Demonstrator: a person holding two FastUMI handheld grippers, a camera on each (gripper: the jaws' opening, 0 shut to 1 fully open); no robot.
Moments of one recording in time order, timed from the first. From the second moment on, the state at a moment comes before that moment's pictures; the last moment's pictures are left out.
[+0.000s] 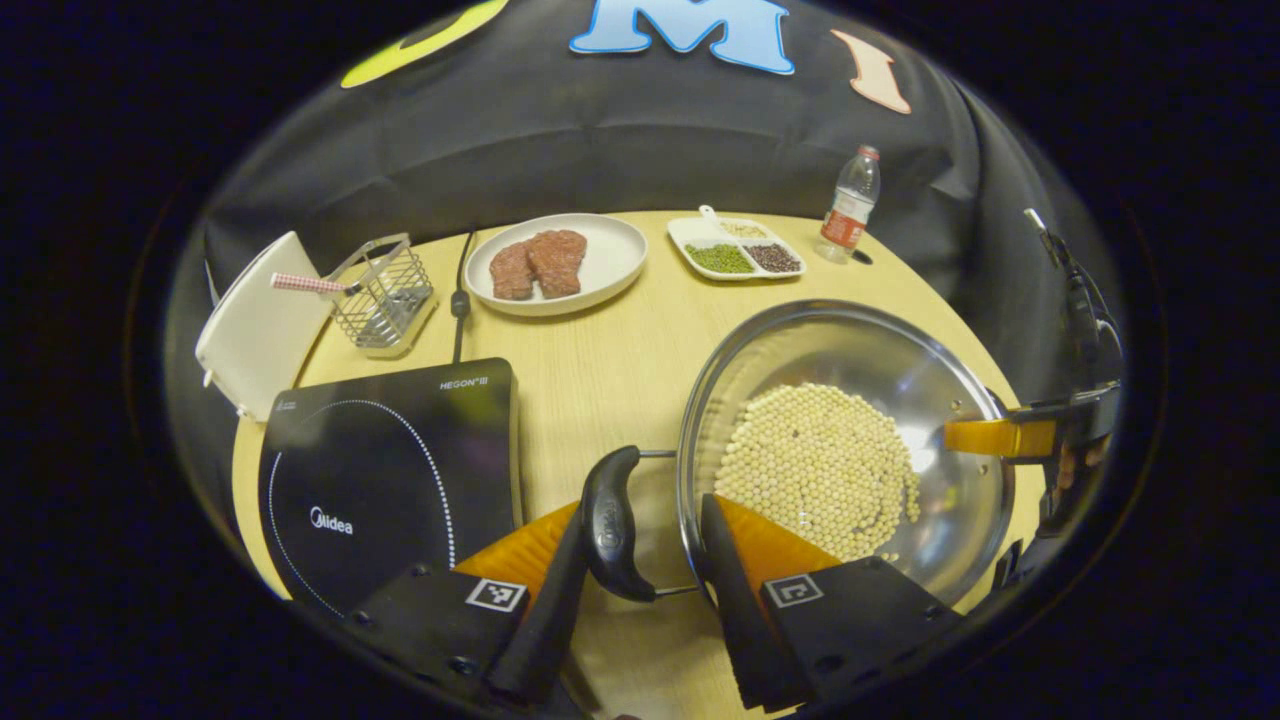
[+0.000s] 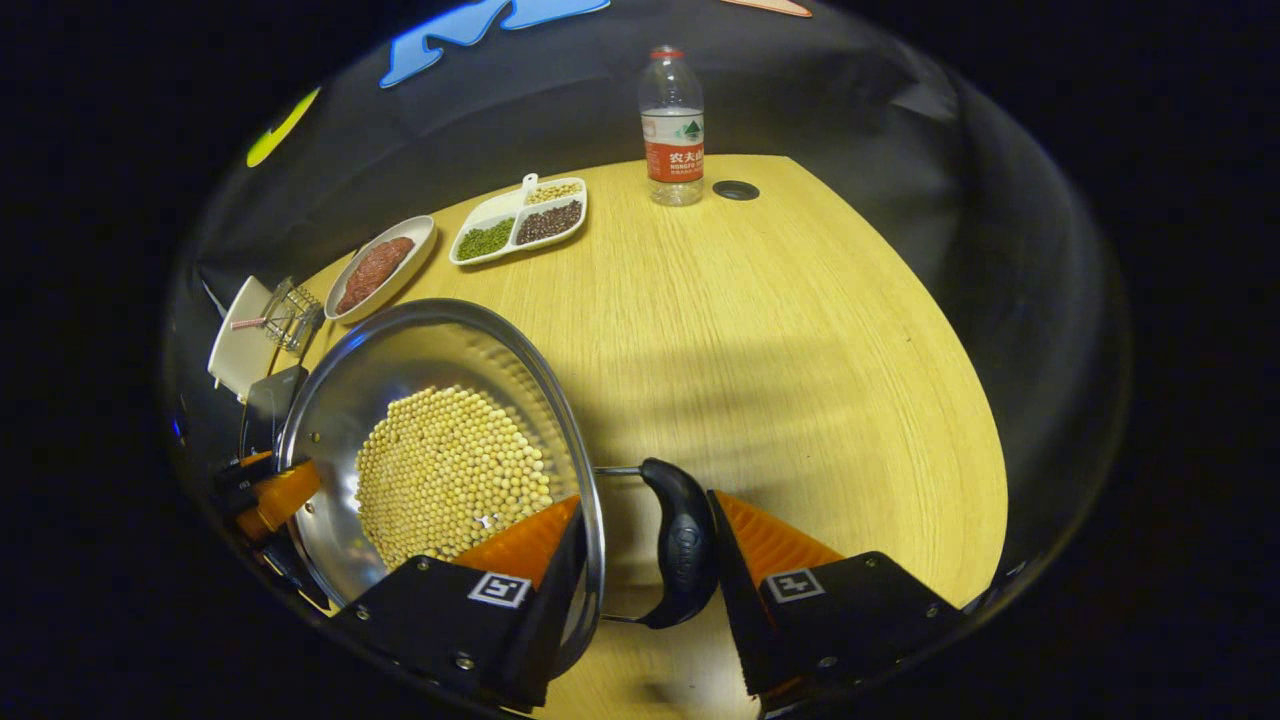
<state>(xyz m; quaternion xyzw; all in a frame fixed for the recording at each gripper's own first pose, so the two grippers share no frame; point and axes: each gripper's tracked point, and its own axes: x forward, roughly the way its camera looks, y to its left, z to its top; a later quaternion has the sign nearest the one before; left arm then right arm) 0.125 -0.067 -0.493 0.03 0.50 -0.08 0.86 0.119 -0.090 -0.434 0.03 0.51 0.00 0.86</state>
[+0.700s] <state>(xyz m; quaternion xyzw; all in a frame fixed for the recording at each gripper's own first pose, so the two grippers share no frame) 0.121 -0.067 -0.486 0.02 0.51 -0.08 0.85 0.108 -0.086 -0.417 0.04 0.52 -0.01 0.85</state>
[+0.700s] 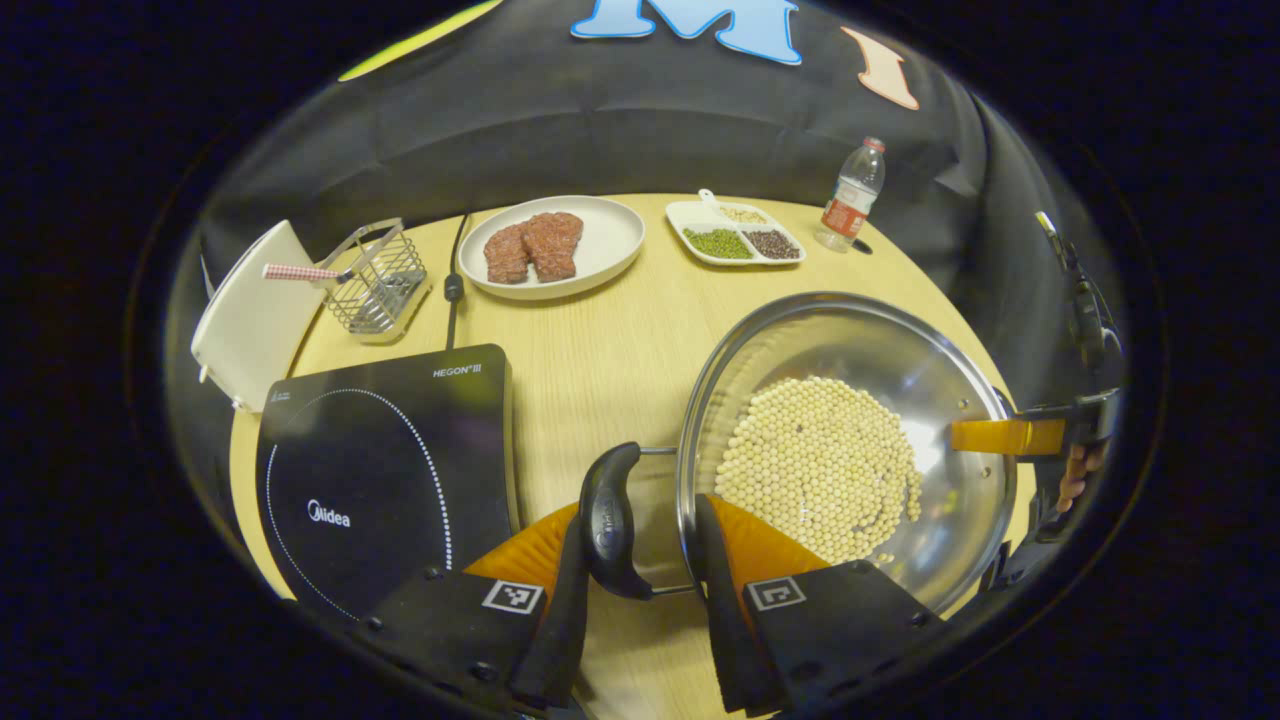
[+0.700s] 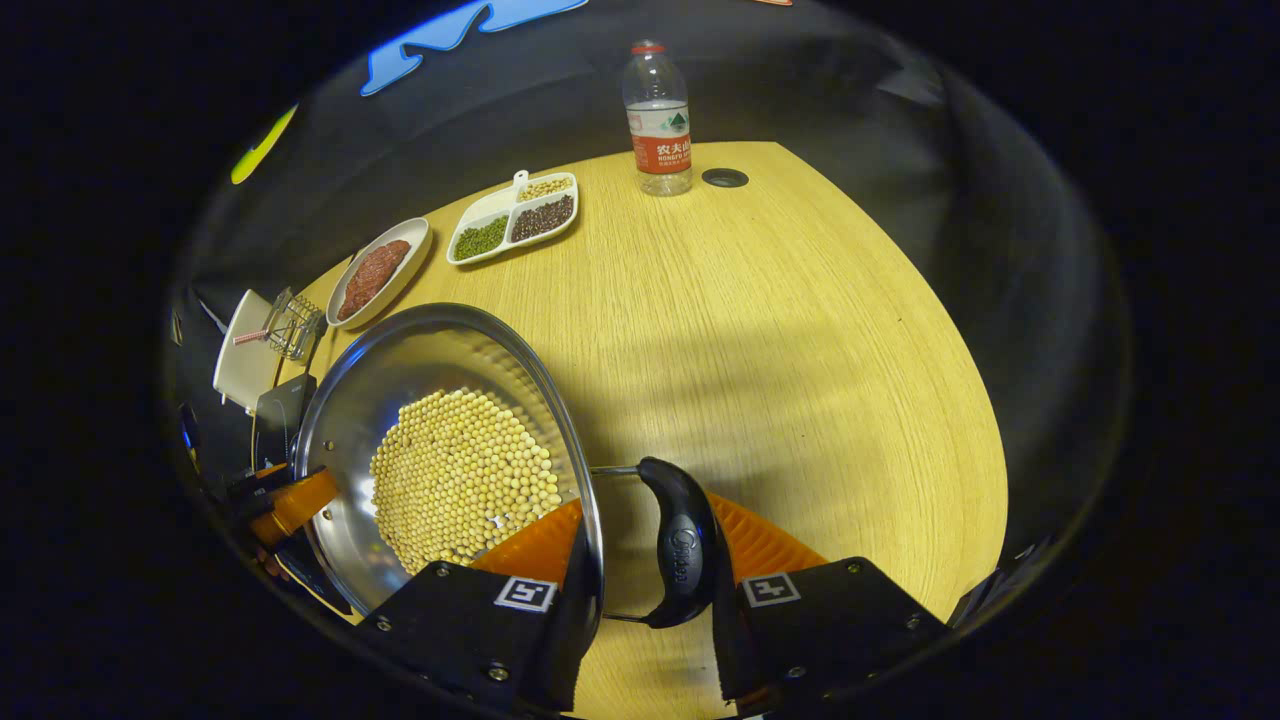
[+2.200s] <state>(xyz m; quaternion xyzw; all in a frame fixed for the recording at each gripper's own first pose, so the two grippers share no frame) 0.099 0.122 -0.344 0.03 0.48 -0.06 0.87 0.066 0.100 -0.324 0.04 0.50 0.04 0.86</state>
